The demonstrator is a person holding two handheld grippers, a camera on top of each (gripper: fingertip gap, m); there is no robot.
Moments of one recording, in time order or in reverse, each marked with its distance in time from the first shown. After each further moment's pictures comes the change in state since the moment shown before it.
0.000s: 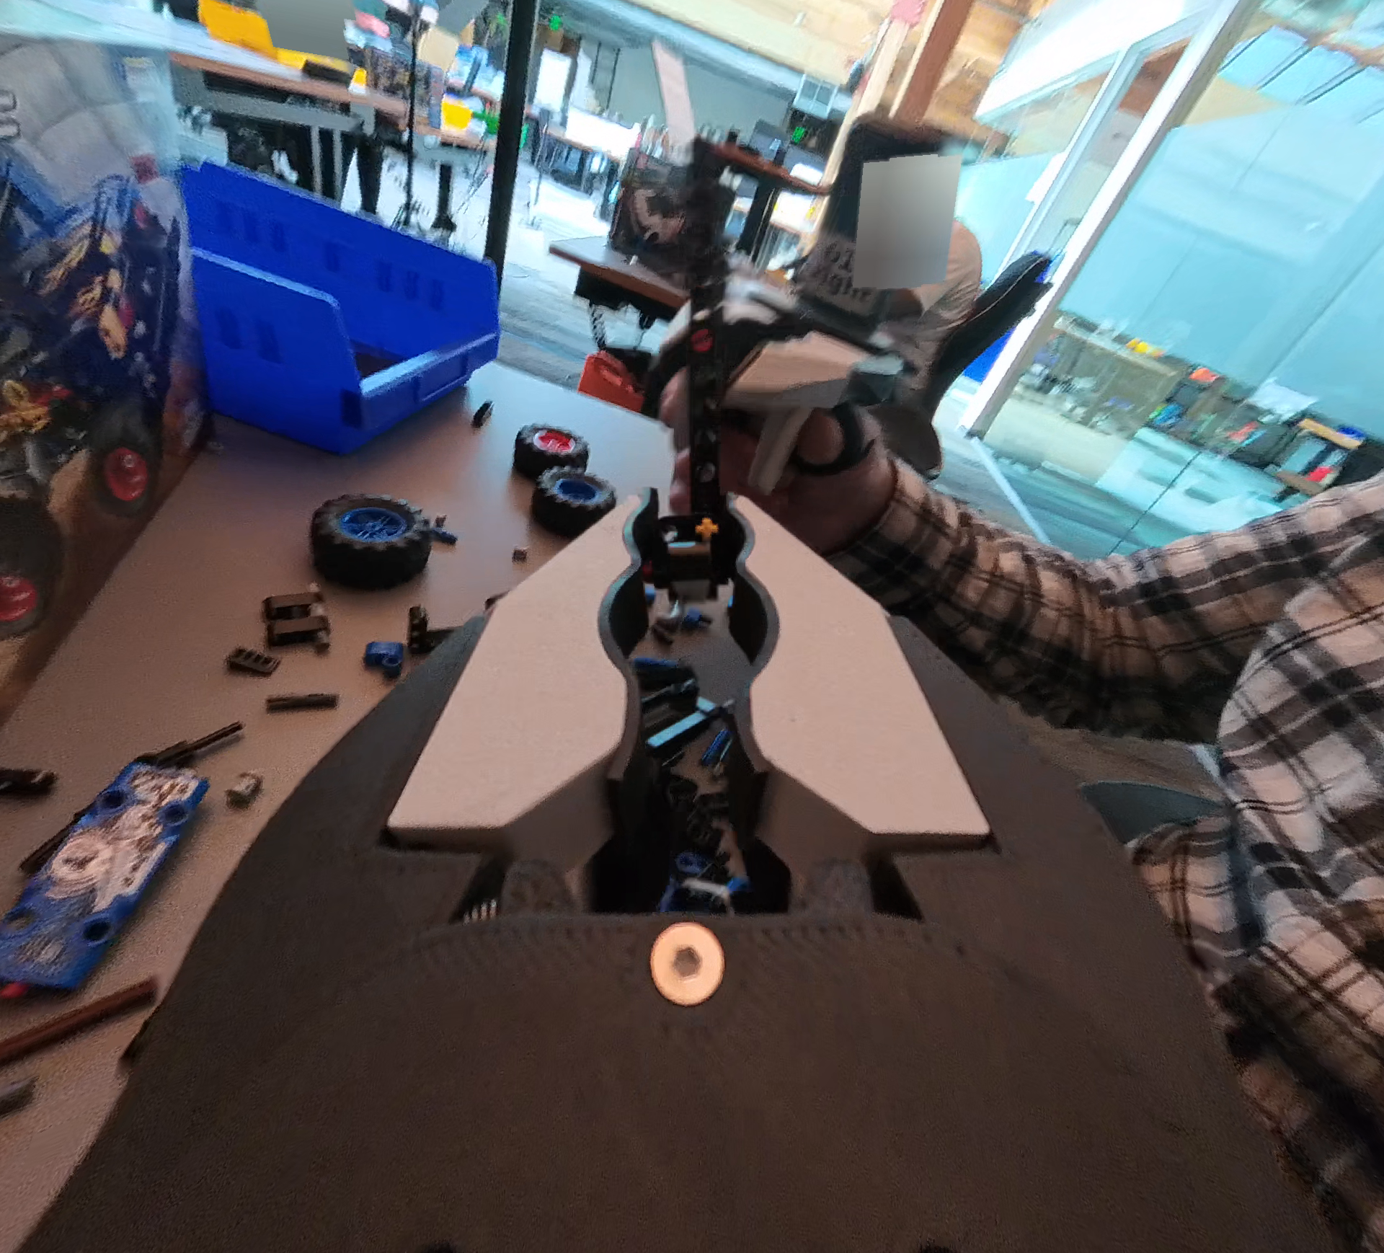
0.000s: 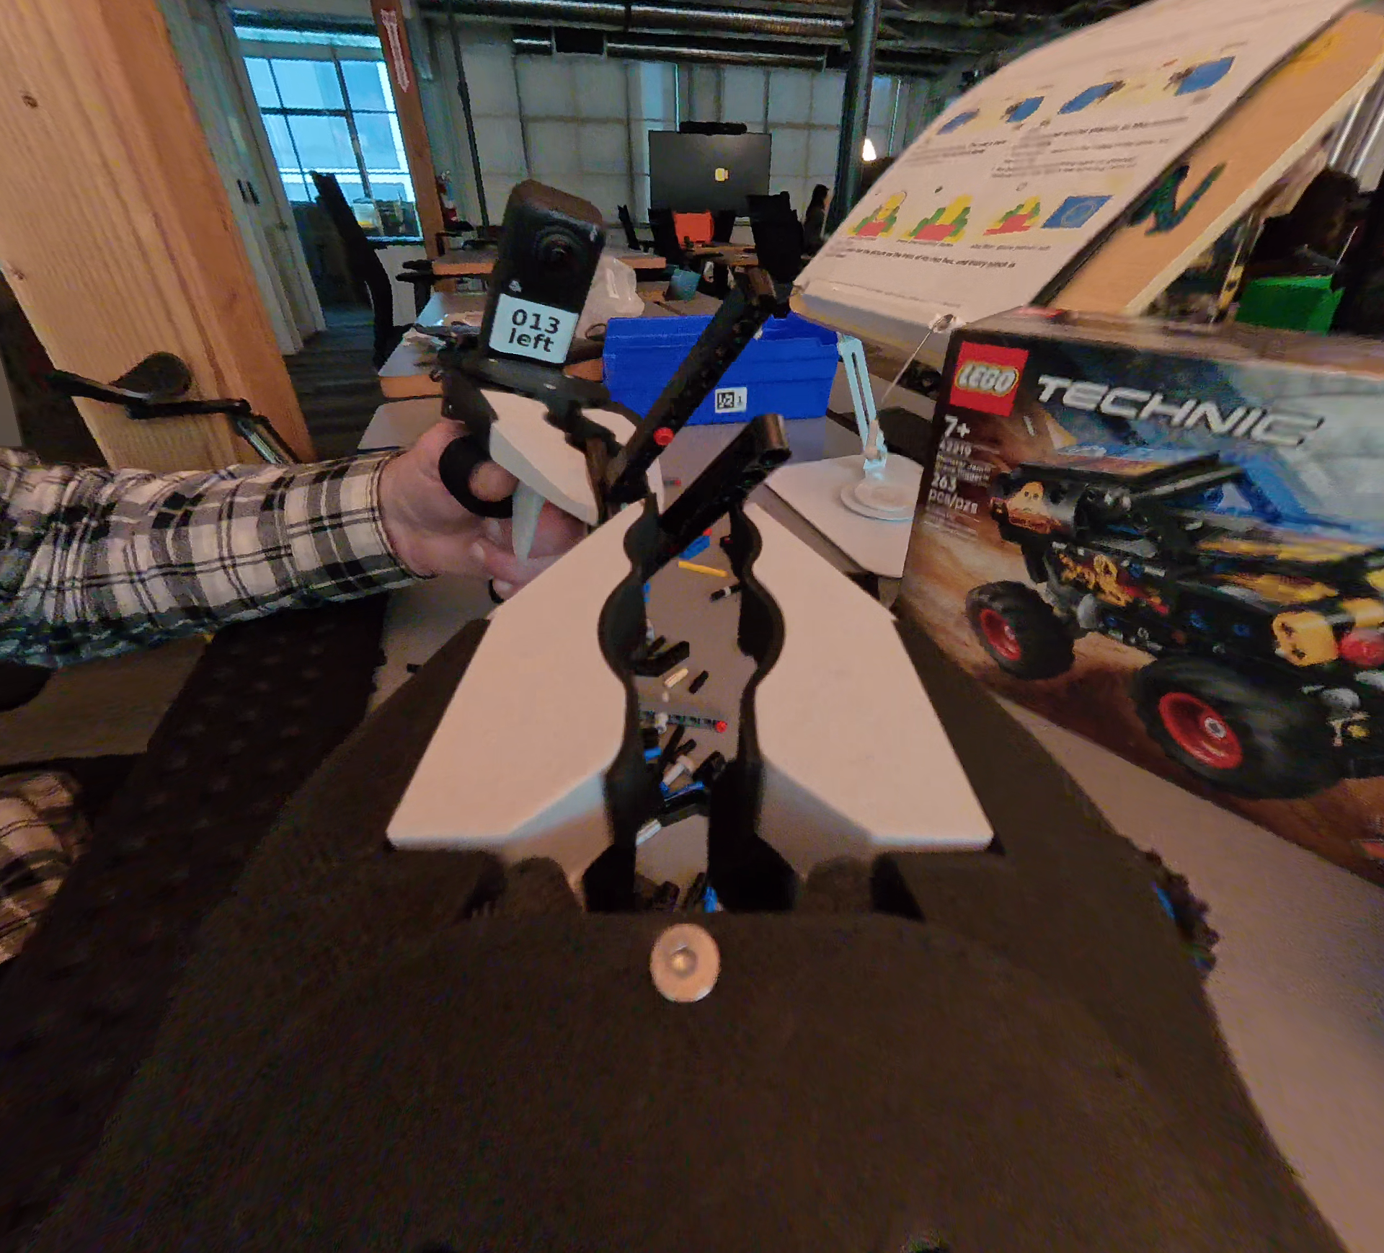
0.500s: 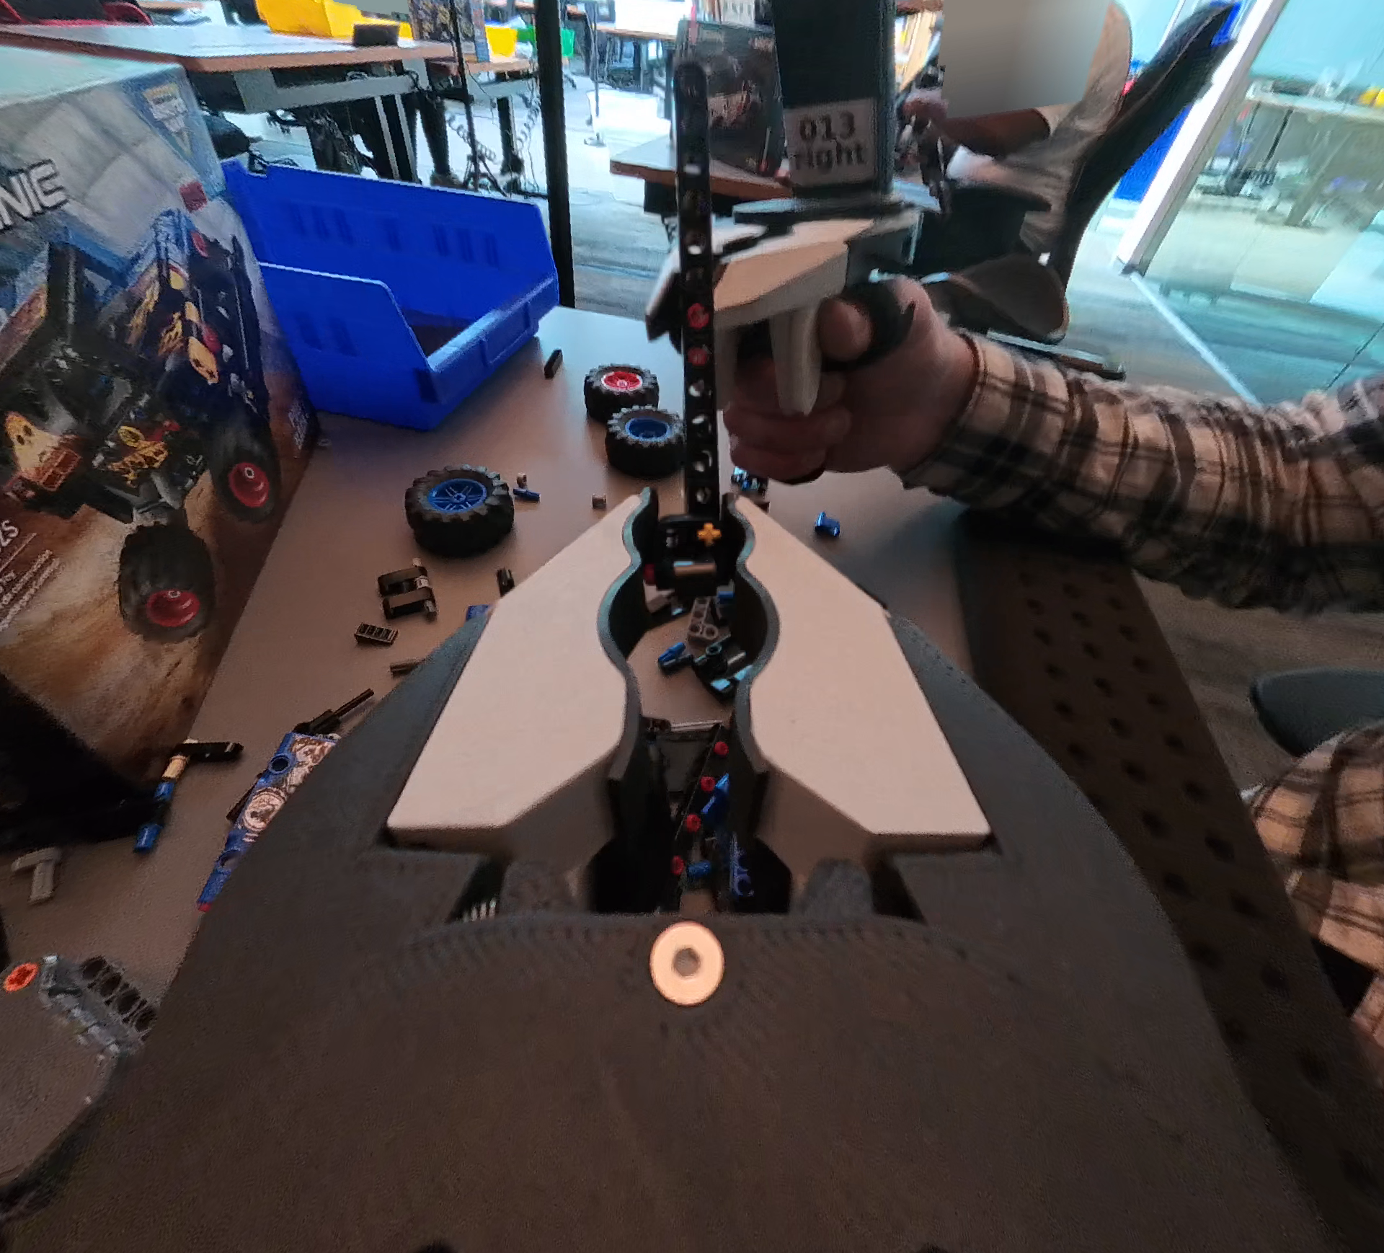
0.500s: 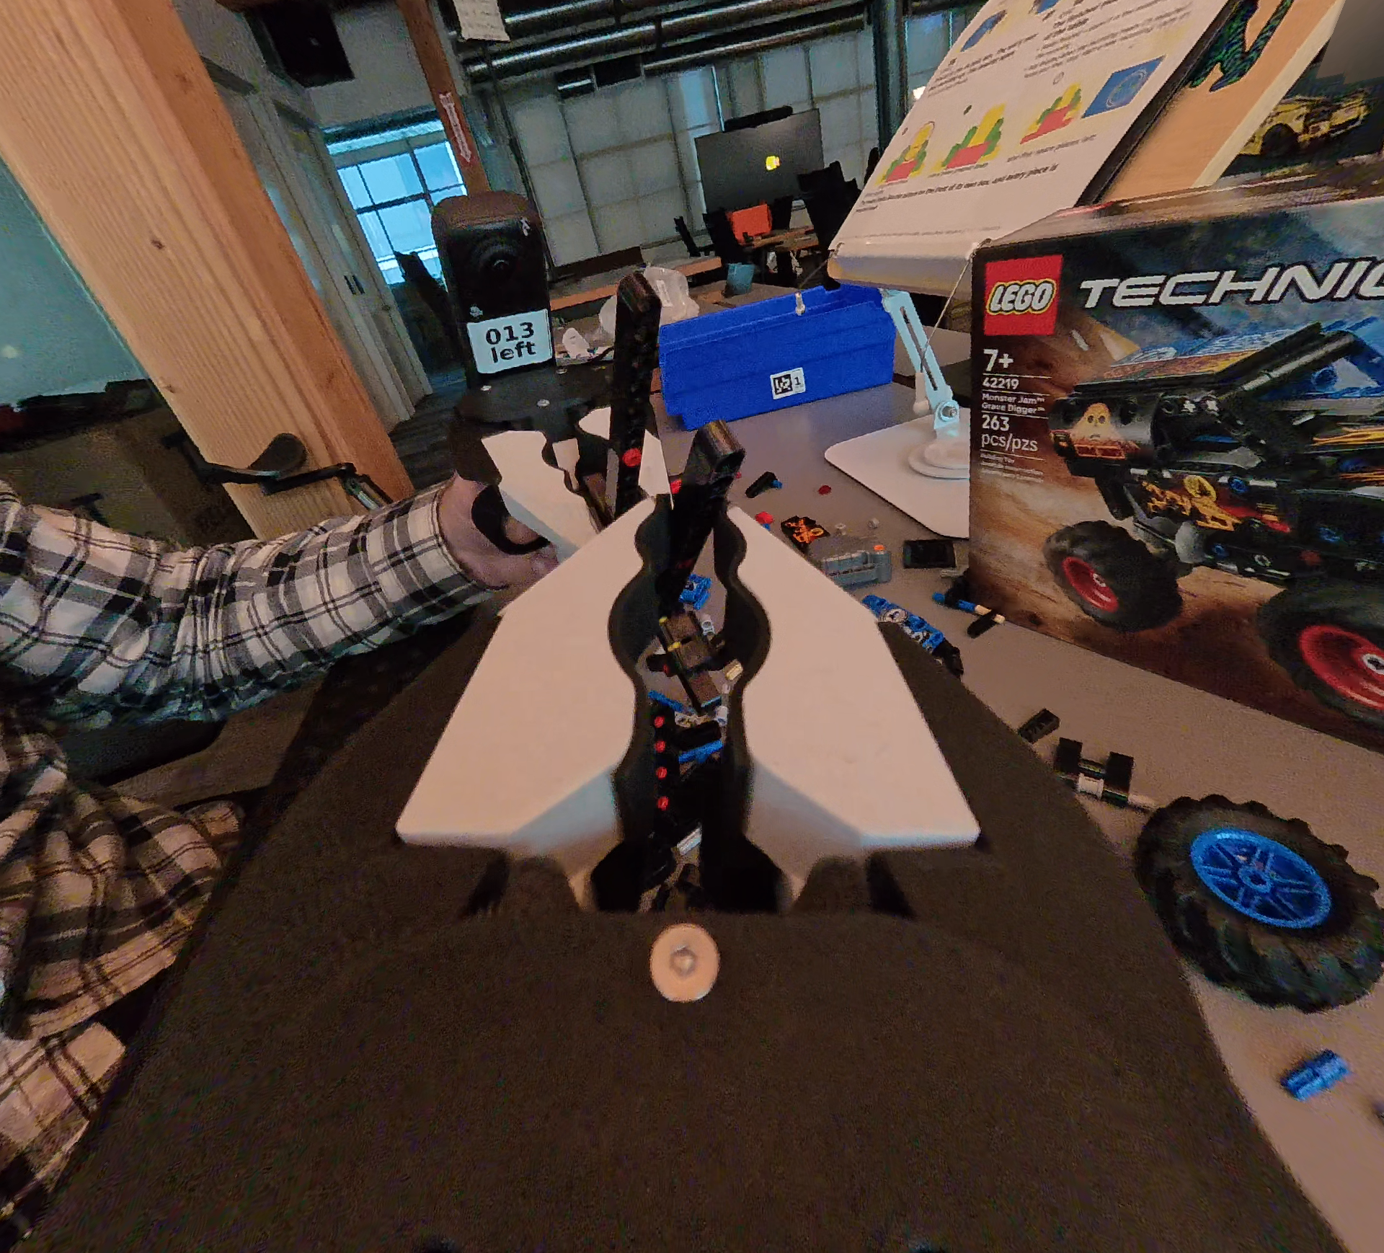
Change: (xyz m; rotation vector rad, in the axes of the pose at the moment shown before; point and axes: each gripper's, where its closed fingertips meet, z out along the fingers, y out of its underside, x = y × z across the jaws) left arm -0.007 0.017 0.001 -0.143 -0.107 0.222; right arm 0.007 0.010 0.001 0.005 -0.080 0.223
